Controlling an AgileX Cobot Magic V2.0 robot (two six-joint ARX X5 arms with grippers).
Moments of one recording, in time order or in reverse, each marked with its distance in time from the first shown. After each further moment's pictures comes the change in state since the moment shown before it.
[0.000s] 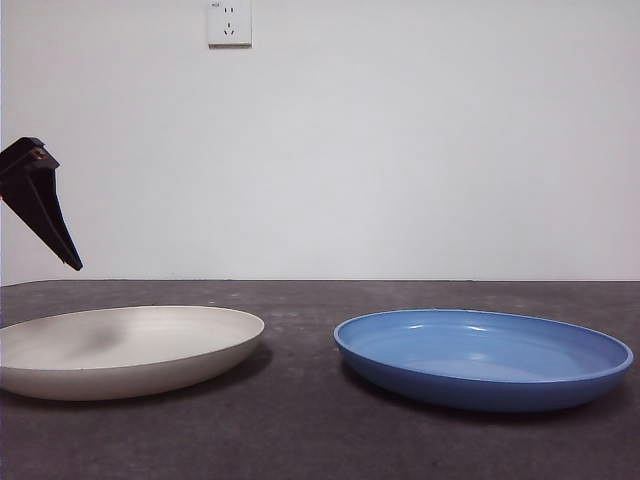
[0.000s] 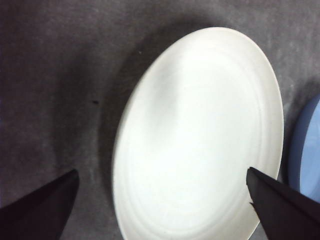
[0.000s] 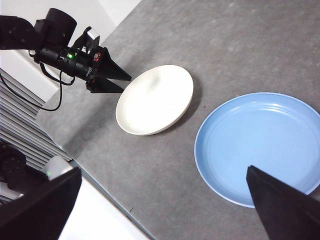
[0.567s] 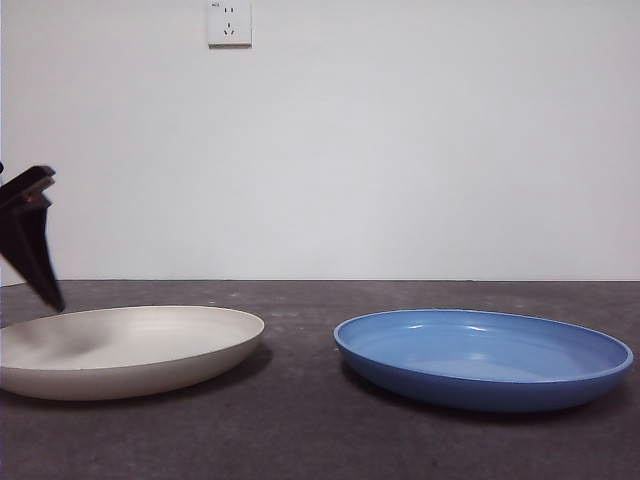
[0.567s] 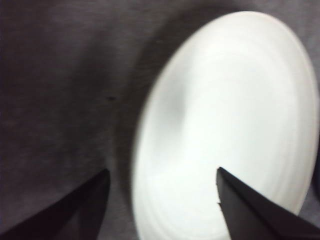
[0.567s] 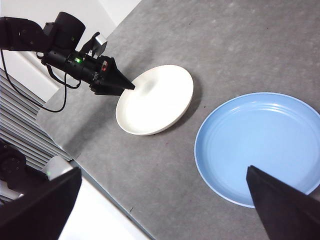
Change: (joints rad) left arm -0.031 0.048 0.002 0.006 -0.076 0.008; right arm 0.000 0.000 0.000 0.000 0.000 0.000
